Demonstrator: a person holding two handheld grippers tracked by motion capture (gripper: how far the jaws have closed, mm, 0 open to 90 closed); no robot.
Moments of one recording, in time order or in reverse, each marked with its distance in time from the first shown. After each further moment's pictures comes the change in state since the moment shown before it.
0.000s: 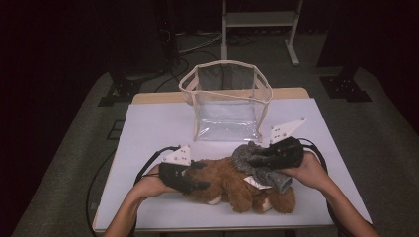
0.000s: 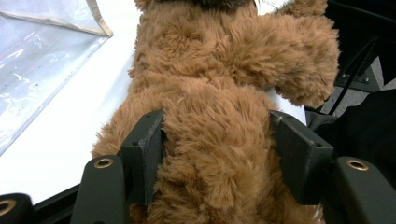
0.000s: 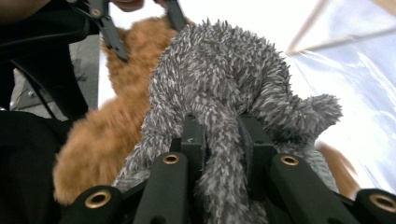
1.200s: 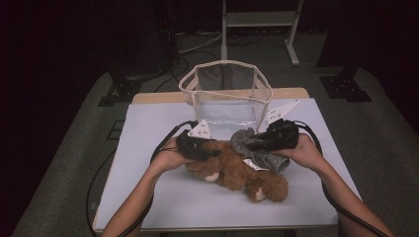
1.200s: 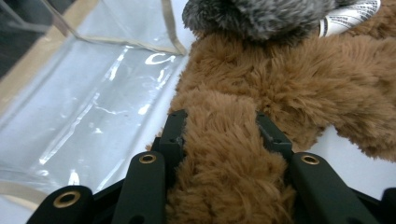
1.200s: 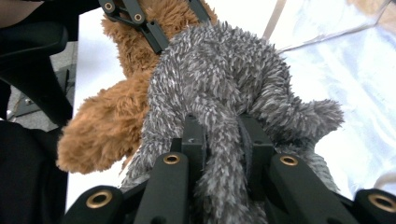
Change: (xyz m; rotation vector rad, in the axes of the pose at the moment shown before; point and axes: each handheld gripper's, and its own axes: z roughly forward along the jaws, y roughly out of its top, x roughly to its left) left arm 0.050 0.057 0.025 0.115 0.194 0.091; right arm -0.045 0.026 0.004 0.023 0.001 0.023
